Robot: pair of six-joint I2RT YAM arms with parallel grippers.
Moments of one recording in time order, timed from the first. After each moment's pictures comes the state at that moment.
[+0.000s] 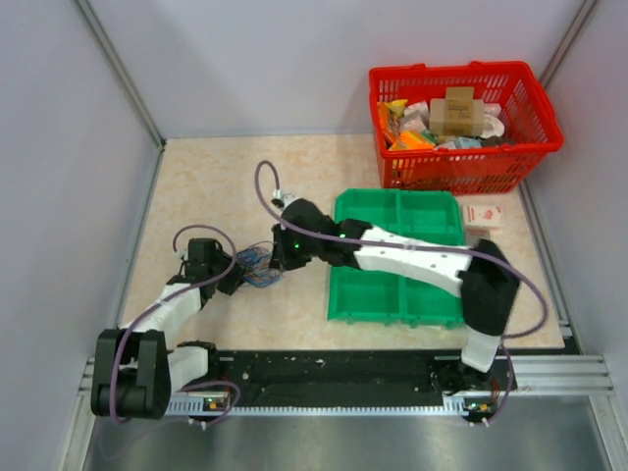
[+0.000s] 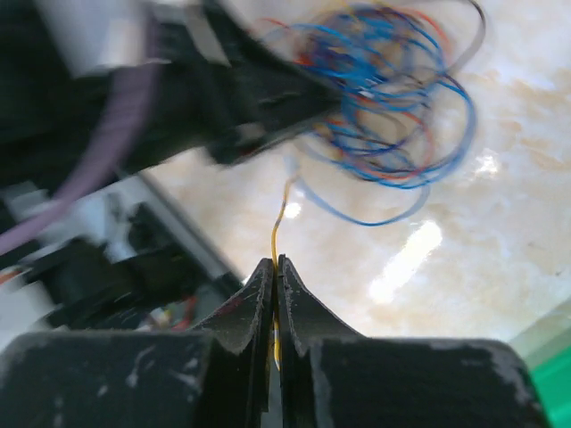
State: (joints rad) left arm -0.04 1.13 0.40 -0.16 0.11 -1.03; right arm 1.06 1.86 1.48 -0.36 -0.06 0.69
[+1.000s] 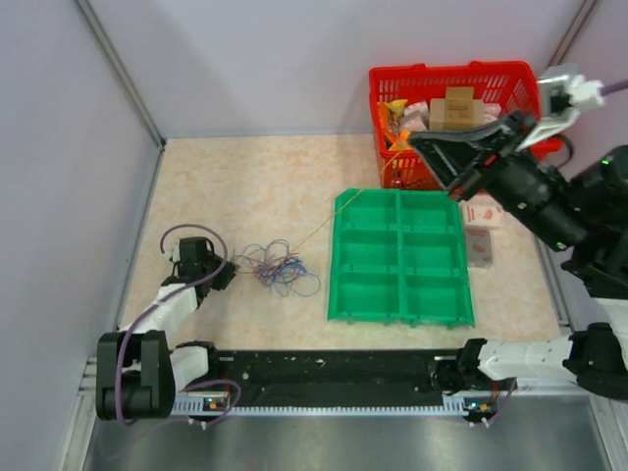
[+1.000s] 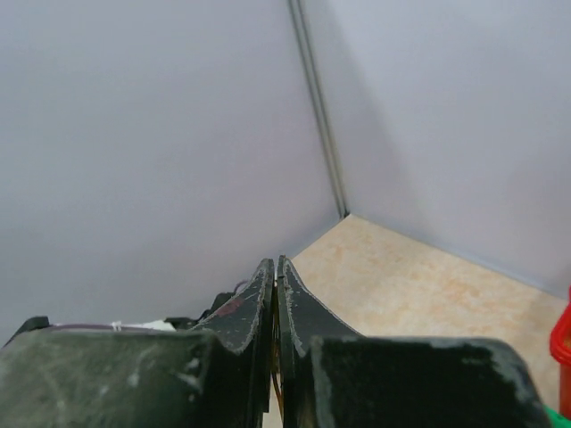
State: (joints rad) left arm 0.03 1.12 0.40 -0.12 0.05 -1.05; right arm 1.08 1.13 1.97 -0.58 0.21 0.20
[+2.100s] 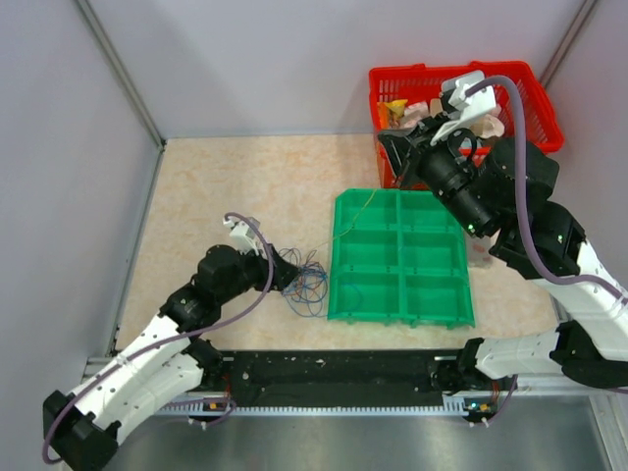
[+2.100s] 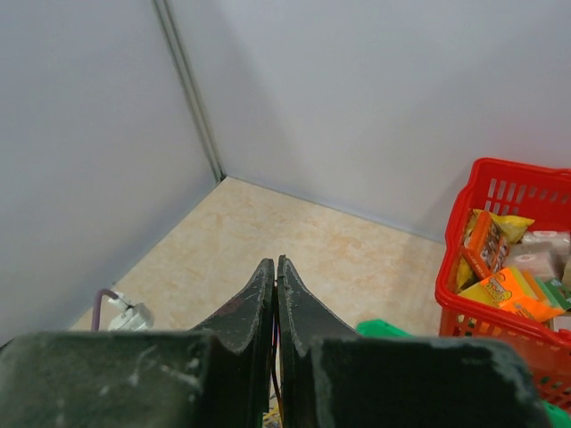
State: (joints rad) left arm -0.55 0.69 0.52 -0.18 0.23 -0.65; right arm 1.08 1.21 1.85 -0.51 0.51 0.06
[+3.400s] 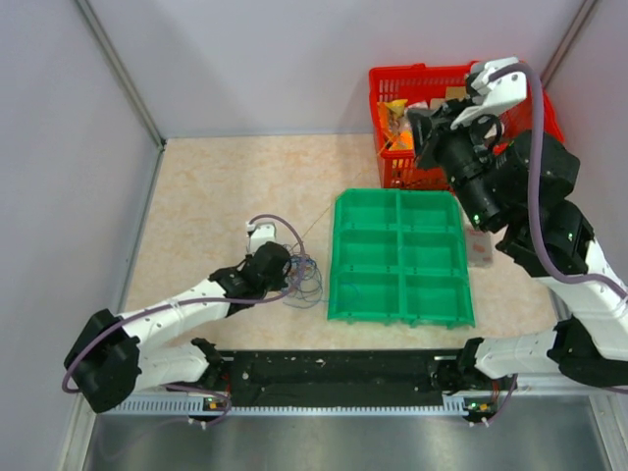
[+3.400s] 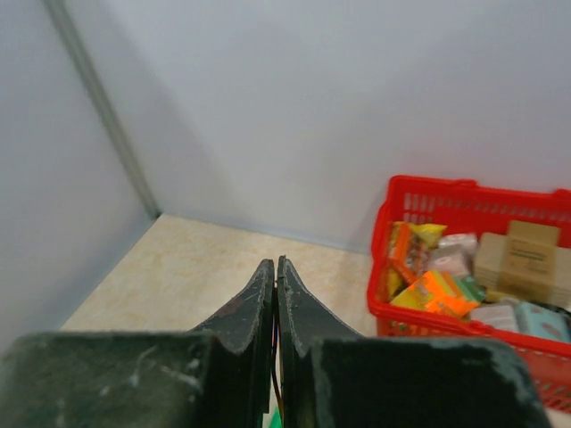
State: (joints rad) left arm -0.77 1.15 0.59 -0.30 -0.40 -0.68; right arm 1.08 1.22 1.91 -0.50 0.64 0.01
